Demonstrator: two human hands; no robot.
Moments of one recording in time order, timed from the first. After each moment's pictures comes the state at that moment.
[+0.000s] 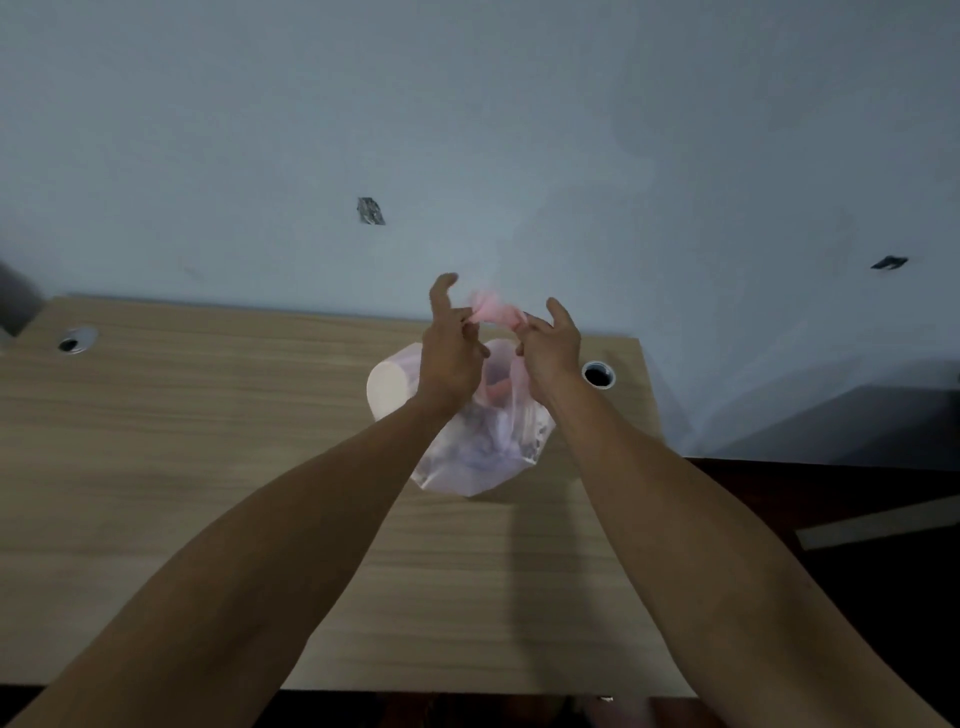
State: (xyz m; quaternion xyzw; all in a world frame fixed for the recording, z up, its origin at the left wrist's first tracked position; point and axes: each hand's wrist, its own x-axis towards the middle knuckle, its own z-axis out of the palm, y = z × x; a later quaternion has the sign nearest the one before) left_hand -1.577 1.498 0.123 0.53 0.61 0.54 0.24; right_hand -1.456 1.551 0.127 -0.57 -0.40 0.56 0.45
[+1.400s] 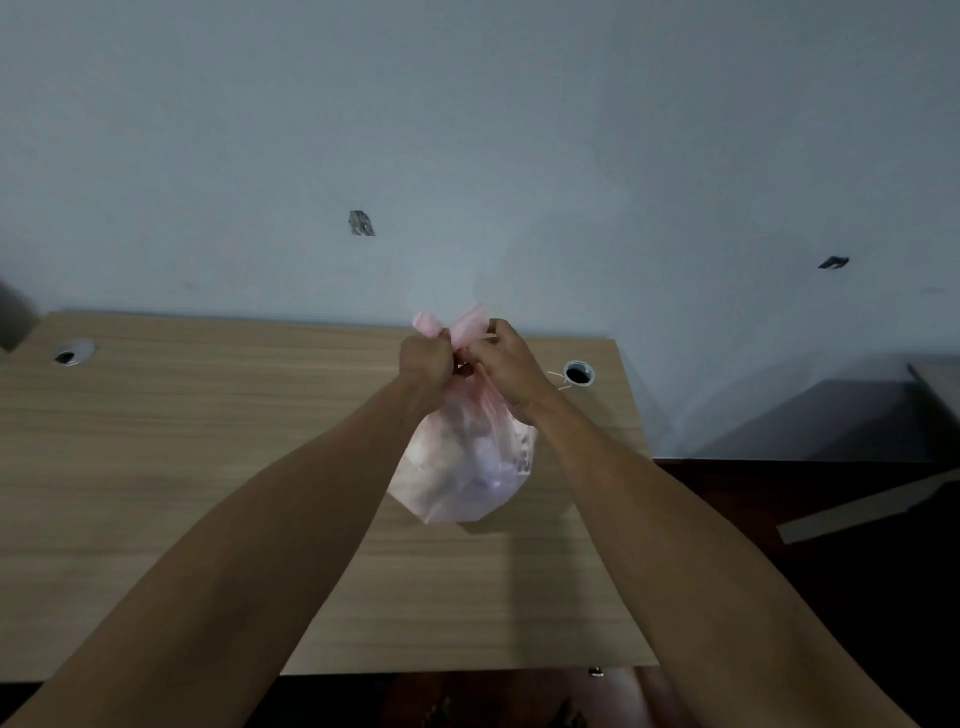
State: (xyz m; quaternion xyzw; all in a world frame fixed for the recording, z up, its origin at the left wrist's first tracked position) left_hand -1.580 1.482 0.136 0.21 0.62 0.55 0.52; right_hand -1.461 1.492 0.141 -0.44 -0.54 0.62 0.37
